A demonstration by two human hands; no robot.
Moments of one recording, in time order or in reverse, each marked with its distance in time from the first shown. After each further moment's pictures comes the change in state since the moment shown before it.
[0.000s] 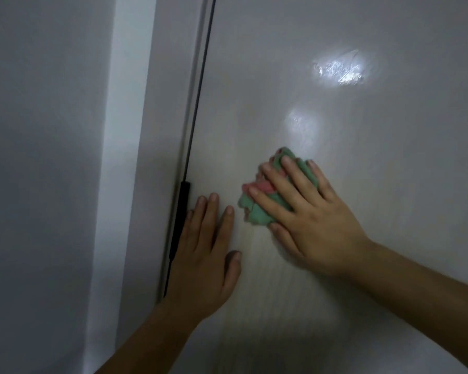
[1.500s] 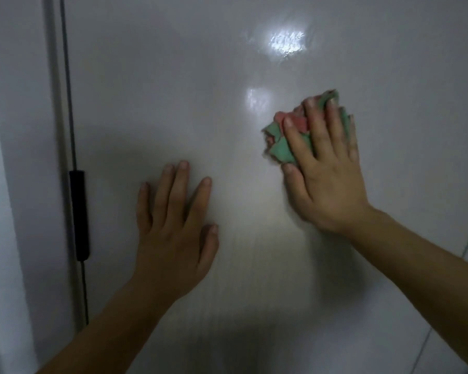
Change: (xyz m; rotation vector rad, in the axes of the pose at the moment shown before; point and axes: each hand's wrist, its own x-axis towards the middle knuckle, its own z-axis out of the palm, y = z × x) left_hand 0.037 0.069 0.013 0.059 -0.007 0.117; right_hand -0.091 0.084 -0.010 -0.010 0.175 0.450
